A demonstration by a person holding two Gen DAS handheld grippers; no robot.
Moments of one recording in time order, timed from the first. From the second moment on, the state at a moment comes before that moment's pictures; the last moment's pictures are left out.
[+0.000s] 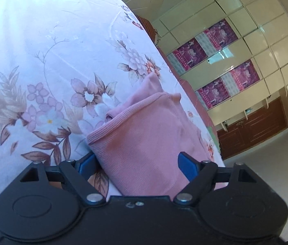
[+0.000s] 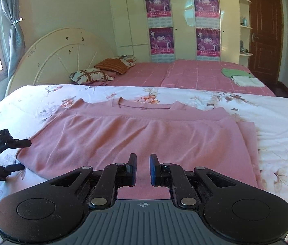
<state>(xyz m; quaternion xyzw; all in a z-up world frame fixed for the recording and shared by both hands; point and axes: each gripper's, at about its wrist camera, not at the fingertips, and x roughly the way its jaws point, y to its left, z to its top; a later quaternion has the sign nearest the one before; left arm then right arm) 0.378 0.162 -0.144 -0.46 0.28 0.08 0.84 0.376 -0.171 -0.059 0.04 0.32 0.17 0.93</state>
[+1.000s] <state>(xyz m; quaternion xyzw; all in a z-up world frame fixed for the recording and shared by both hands) 0.421 0.100 -0.047 -0.31 0.26 -0.04 0.91 0.461 -0.113 -0.126 0.05 0.38 0.22 0.90</state>
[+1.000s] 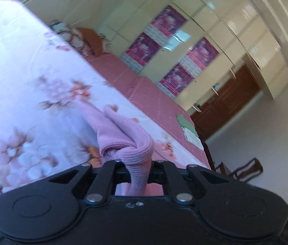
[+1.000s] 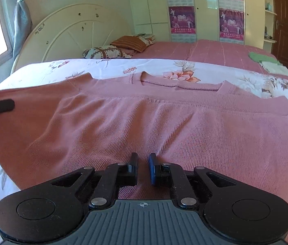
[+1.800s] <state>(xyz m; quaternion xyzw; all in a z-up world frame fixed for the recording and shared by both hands) 0.445 -0.072 -0.079 -0.09 0.37 -0.13 0.92 0.369 -0.365 -0.074 0.35 0.31 0.15 0.87</state>
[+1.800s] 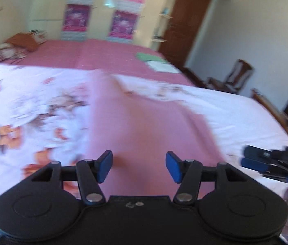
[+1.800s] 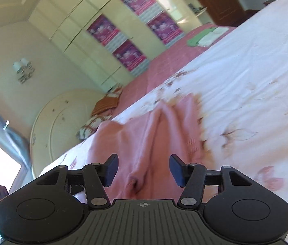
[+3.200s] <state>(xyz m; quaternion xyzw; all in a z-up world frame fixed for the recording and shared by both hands) 0.512 -0.088 -0.113 -0.04 0.42 -0.14 0.90 0.421 -0.312 -0.112 0.09 0.41 0.12 0.90</state>
